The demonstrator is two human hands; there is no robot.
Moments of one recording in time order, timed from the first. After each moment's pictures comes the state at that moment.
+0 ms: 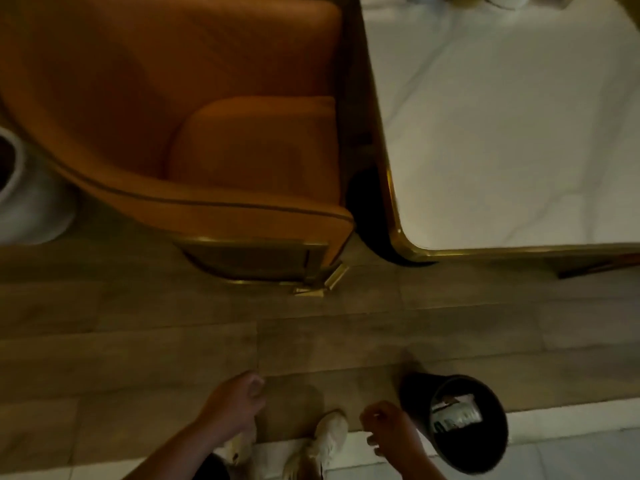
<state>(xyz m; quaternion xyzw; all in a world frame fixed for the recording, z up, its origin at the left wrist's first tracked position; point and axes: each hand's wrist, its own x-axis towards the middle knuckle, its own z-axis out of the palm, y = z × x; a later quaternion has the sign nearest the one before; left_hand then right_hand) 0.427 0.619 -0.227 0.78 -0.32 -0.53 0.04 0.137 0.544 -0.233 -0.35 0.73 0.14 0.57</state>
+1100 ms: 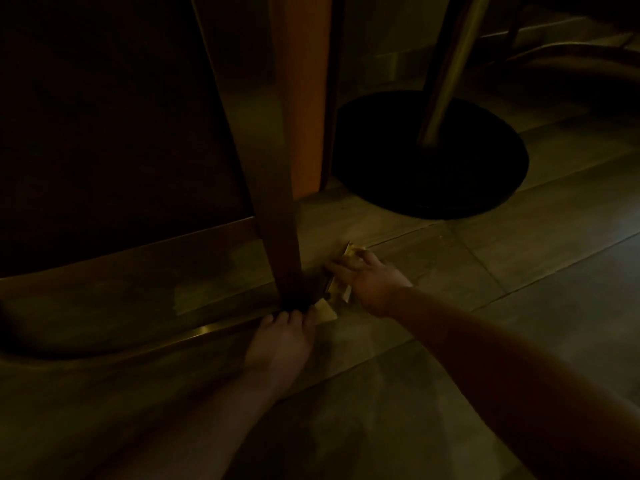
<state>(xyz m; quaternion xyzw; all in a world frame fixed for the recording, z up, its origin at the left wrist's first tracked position) 0.421 0.382 -0.793 0.60 -0.78 -0.01 -0.15 0.238 0.260 -0.780 -0.86 0.47 0.15 0.11</state>
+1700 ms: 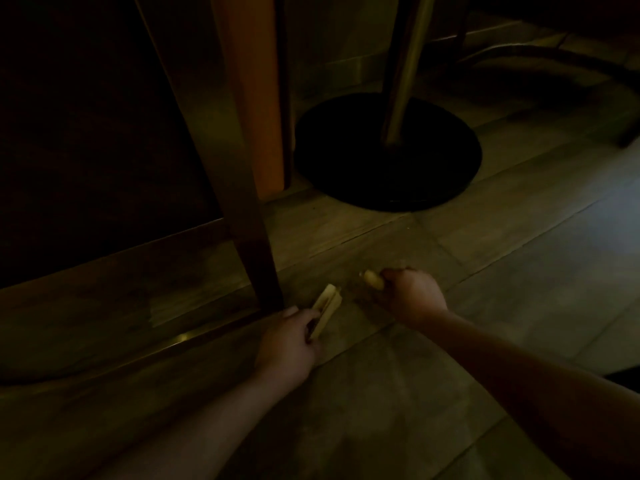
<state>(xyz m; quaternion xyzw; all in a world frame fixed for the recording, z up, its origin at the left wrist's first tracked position) 0.381 0.392 -0.762 0.69 -0.64 -0.32 0.14 0.159 0.322 -0.754 -0.73 0.66 -0.04 0.20</state>
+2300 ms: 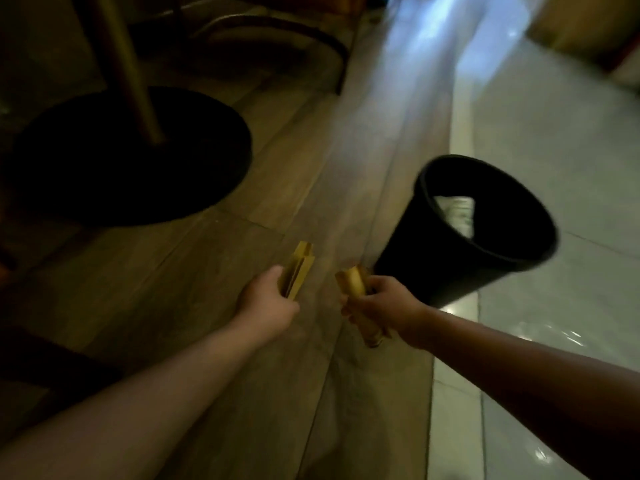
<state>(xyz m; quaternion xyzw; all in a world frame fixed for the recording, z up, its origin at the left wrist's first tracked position) 0.218 0.384 -0.686 0.51 -0.71 -0.47 0.06 0.067 0.516 -0.657 -0.22 0.82 -0.31 0.42</state>
